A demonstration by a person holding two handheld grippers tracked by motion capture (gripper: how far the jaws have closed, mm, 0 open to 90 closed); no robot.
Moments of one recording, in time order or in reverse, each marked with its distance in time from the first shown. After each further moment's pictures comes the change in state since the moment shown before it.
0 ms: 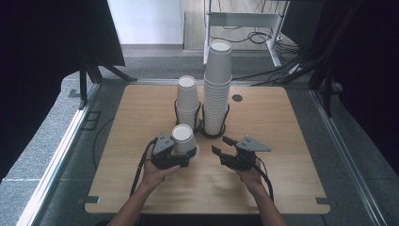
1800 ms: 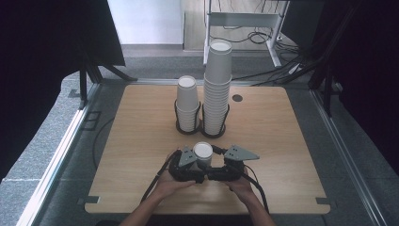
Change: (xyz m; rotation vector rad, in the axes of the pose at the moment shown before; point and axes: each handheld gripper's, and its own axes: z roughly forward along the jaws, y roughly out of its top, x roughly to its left) left arm -0.046 -0.029 0.038 0.183 -0.078 0.155; right arm 0.044 -0.007 0.008 0.016 0.151 0.002
